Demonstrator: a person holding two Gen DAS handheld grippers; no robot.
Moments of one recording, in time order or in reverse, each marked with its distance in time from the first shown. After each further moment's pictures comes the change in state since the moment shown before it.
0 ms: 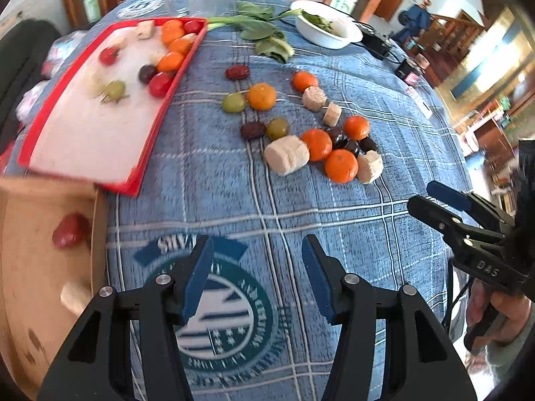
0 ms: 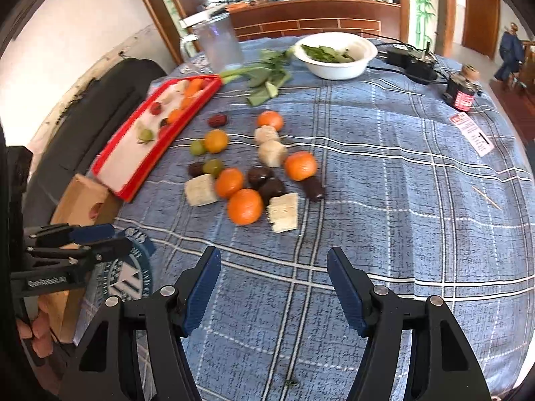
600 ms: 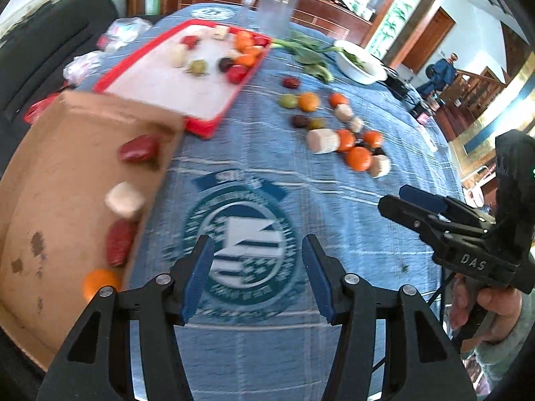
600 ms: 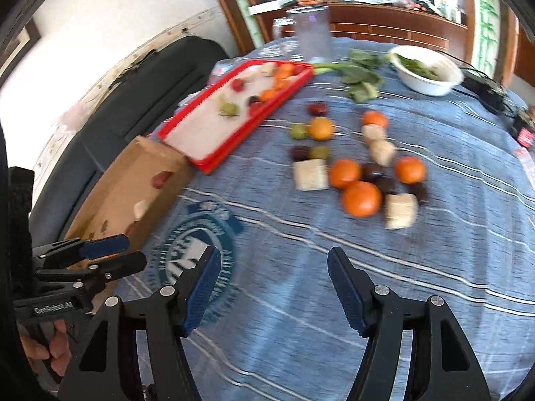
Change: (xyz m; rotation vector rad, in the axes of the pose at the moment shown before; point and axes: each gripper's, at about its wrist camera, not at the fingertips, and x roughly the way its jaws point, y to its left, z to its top) left arm -0.053 0.027 -0.083 -0.214 -0.149 0.032; right arm -0.003 0.075 -0.017 -0.163 0.010 0.187
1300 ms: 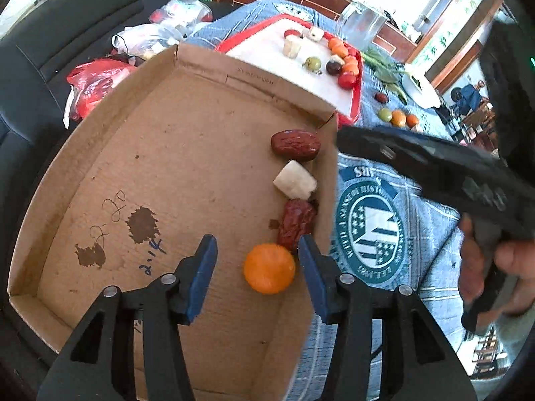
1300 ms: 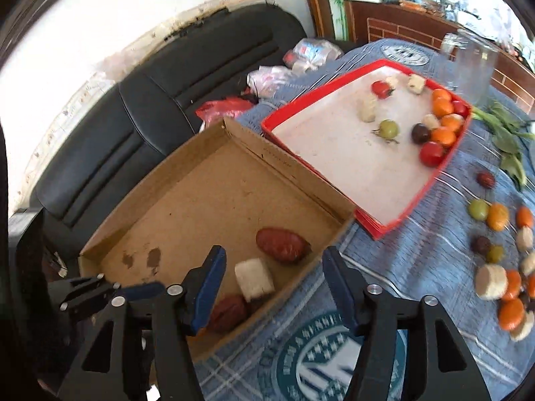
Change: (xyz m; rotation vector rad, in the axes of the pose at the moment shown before) left arm -0.019 0.147 -0.025 -0.138 -0.005 0.053; right arm 0.107 0.187 0.063 -0.238 0.077 0.121
